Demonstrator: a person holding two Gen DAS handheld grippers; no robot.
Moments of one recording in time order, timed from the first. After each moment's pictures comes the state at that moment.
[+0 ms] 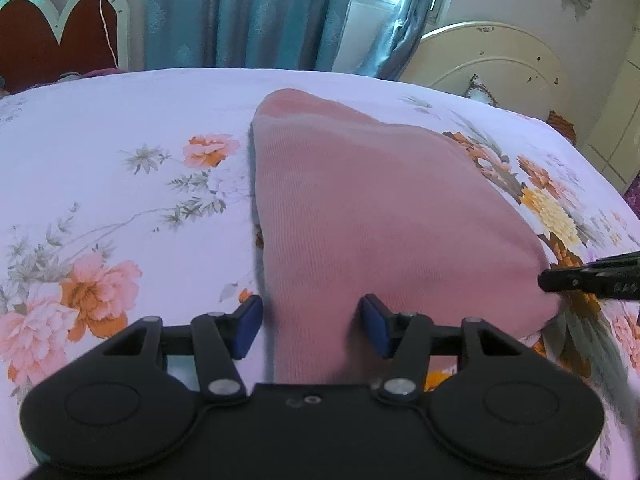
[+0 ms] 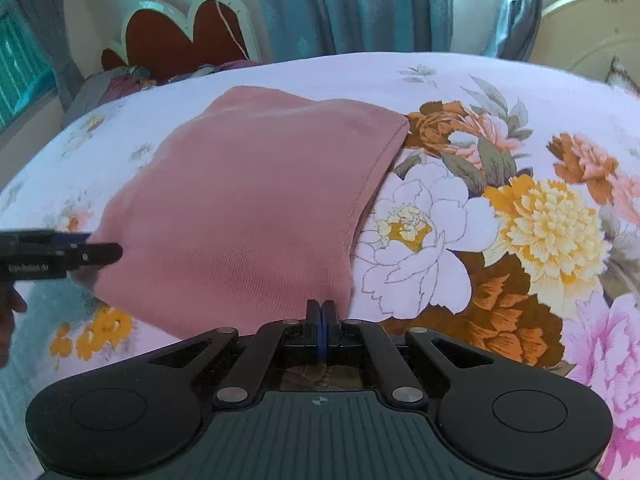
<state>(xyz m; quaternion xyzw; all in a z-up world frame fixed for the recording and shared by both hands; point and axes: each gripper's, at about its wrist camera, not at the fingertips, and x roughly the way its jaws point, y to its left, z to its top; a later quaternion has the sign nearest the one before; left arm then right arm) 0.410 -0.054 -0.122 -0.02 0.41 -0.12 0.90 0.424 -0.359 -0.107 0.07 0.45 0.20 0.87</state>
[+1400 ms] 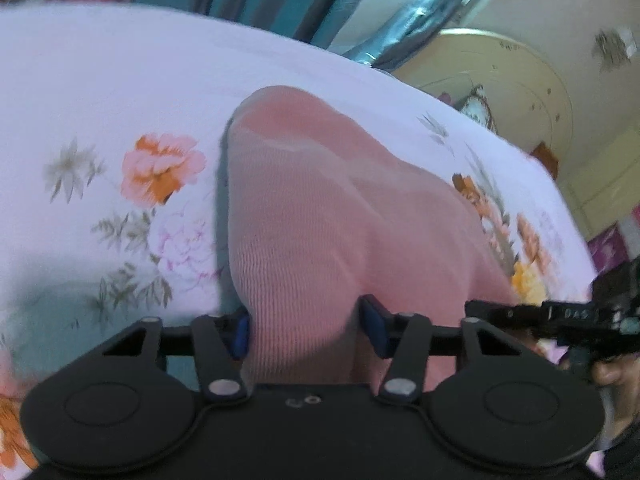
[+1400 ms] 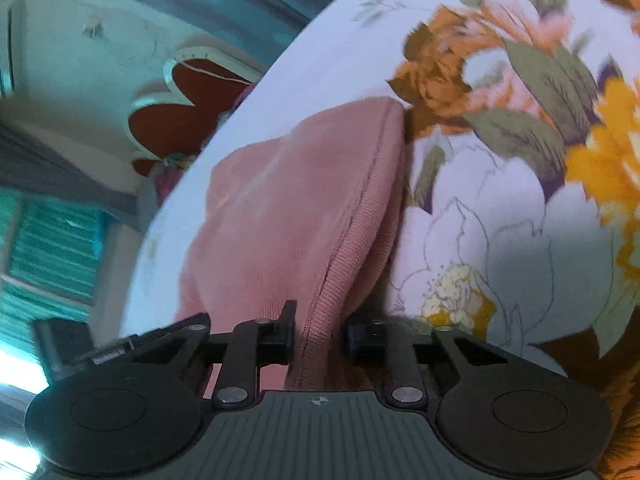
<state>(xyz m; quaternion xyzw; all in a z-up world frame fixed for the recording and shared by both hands) 0.525 -0.052 -0.129 -0.14 0.48 -0.16 0.85 0.544 -0.391 -0.141 0.31 0.51 0.24 0.76</state>
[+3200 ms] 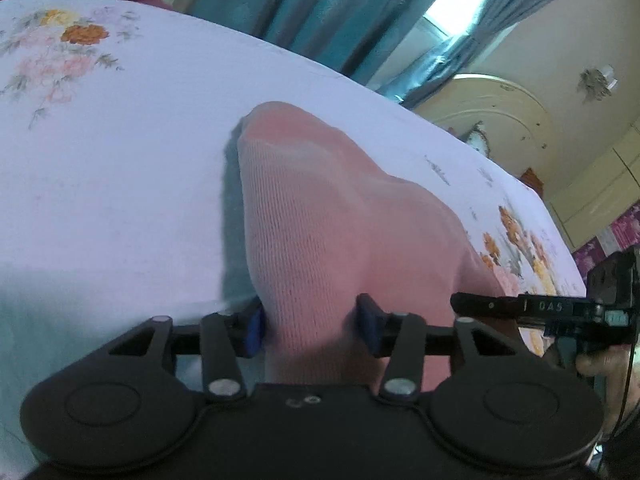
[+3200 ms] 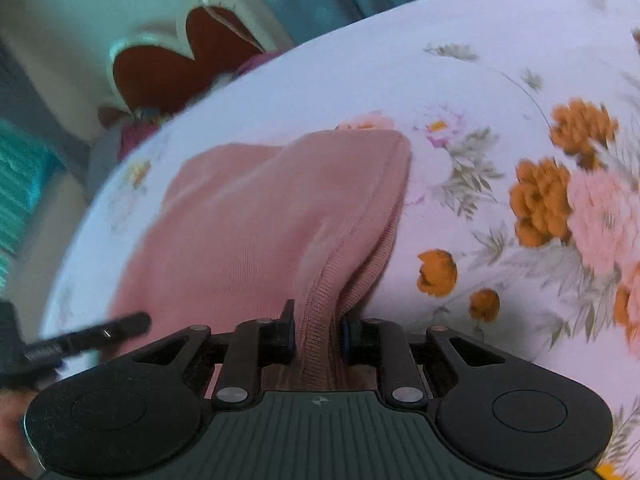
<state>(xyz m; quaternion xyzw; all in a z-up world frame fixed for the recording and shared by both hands) 0.474 0.223 -0.123 -0.18 0.45 -0.19 0.86 0.501 -0.099 -0.135 0.22 0.50 0.20 0.81</state>
